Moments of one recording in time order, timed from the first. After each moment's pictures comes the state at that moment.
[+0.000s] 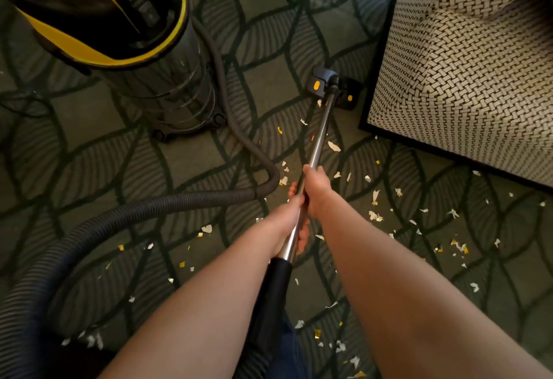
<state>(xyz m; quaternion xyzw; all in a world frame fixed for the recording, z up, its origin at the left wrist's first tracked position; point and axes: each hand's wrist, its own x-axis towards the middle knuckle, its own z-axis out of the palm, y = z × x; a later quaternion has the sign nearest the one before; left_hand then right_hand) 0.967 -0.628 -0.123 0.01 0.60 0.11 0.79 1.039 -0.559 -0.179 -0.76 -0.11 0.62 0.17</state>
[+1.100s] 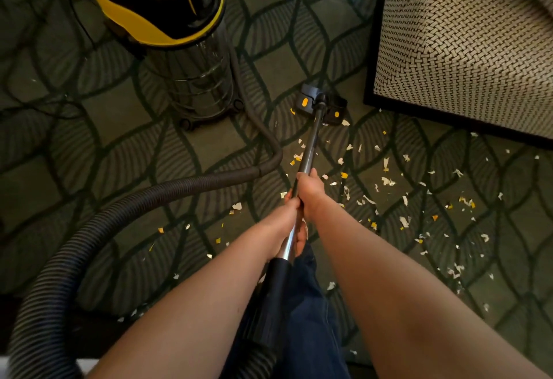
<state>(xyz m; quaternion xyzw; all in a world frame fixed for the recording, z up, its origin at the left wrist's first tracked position) 0.880 -0.762 -0.073 0.04 0.62 0.07 0.78 0.954 -0.711 -0.138 -0.77 -0.13 0.60 0.18</state>
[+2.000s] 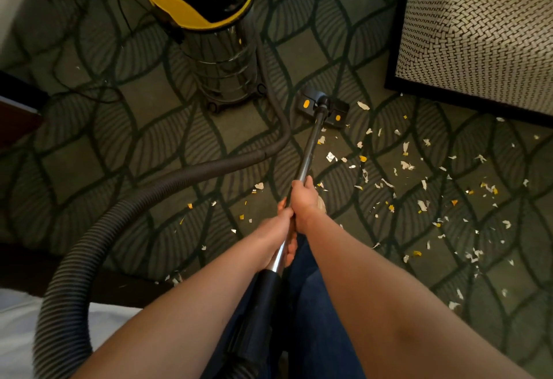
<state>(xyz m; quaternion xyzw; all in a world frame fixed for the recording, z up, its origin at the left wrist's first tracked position) 0.830 -0.852 -0.052 0.03 0.66 0.07 0.74 0.902 -0.803 -0.118 -0.74 -0.08 0.64 0.21</state>
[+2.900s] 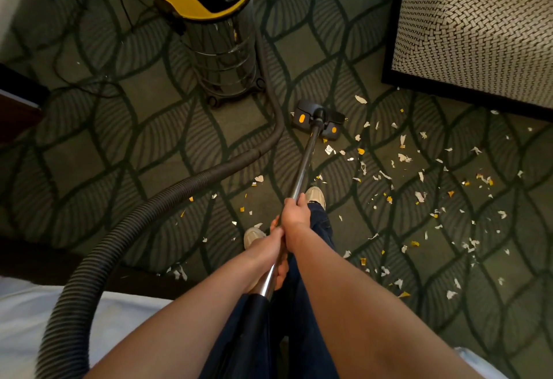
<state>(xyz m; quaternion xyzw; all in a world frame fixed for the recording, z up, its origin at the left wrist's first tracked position) 0.823 -0.921 -0.047 0.00 0.67 0.01 0.74 0.892 -0.877 -0.128 -0.78 -0.09 0.60 0.16</state>
